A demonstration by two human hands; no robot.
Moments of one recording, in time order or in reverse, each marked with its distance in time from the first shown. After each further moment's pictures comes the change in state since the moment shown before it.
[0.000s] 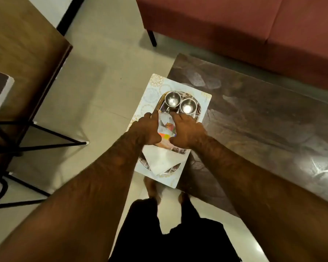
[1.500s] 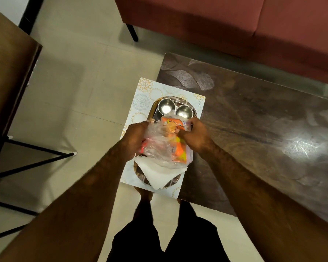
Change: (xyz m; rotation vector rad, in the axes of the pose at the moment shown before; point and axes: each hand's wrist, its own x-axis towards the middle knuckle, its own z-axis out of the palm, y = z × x) left_hand 0.037 -0.022 -0.014 -1.117 -0.103 -0.454; right_hand 0.038 0.031 0.011 0.830 0.133 0.476
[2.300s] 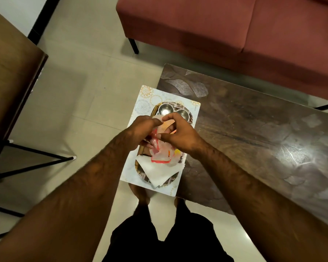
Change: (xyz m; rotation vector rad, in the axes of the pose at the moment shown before) left_hand -0.050 0.033 -0.007 0.145 -0.130 0.150; right_hand -0.082 -0.064 -0.006 0.015 -0.181 -0.234
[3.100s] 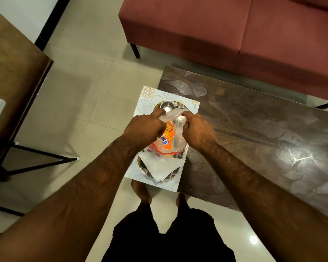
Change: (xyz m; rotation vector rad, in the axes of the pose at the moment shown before) left_hand -0.037 -0.010 0.000 1.336 0.226 0.779; right_hand -0.021 0.011 -0.017 -0.537 0.279 -0.015
